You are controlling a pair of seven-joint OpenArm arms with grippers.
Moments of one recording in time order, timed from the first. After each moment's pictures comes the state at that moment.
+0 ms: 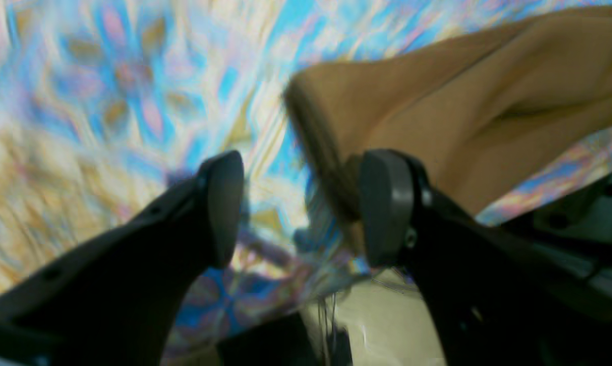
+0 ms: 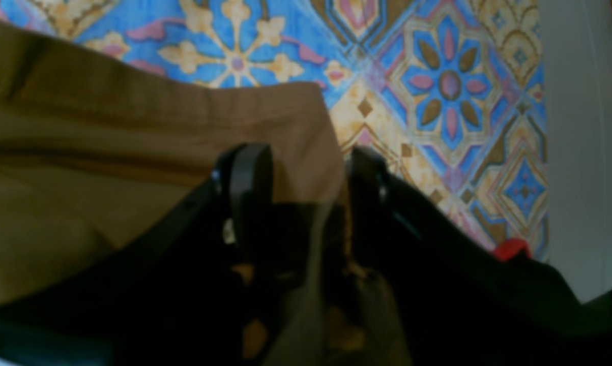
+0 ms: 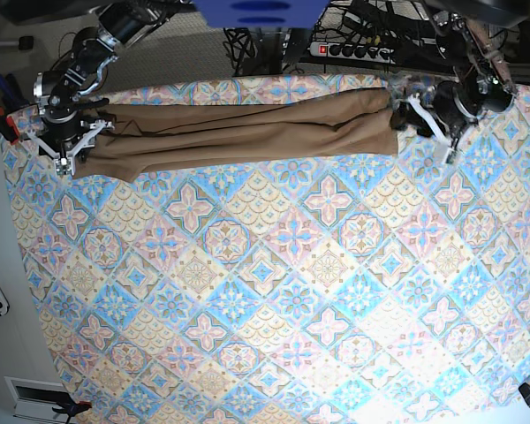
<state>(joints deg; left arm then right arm) 19.3 -8.3 -34.3 104.1 -40.3 -40.8 77.8 -7.1 -3.8 52.7 92.8 -33.6 45.0 -16.4</state>
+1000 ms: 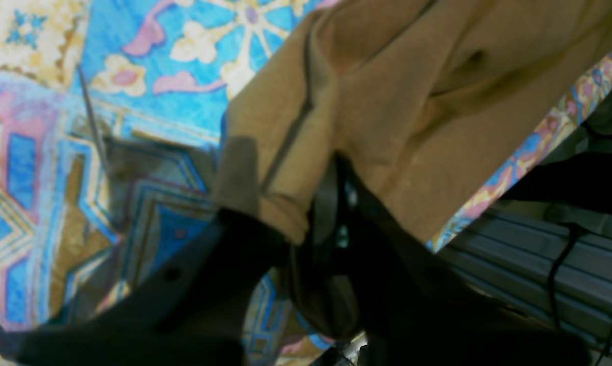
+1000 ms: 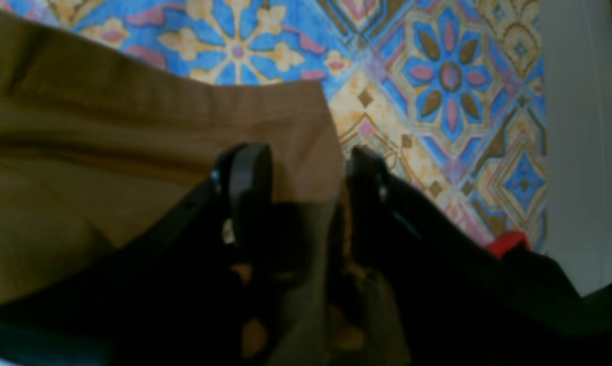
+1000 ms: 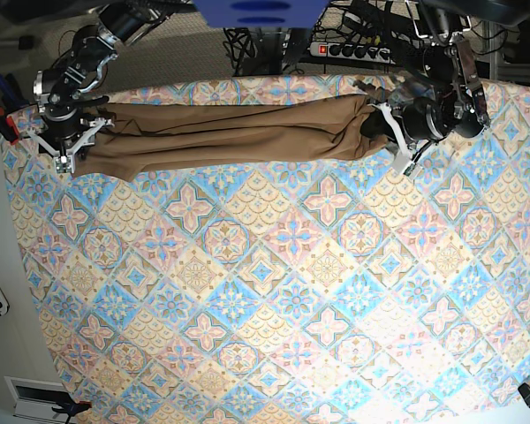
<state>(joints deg) 14.3 -9.3 -18.6 92.5 -42.3 -40.9 75.5 -7.4 -3.9 52.8 93.4 -33.6 45.1 -16.5</state>
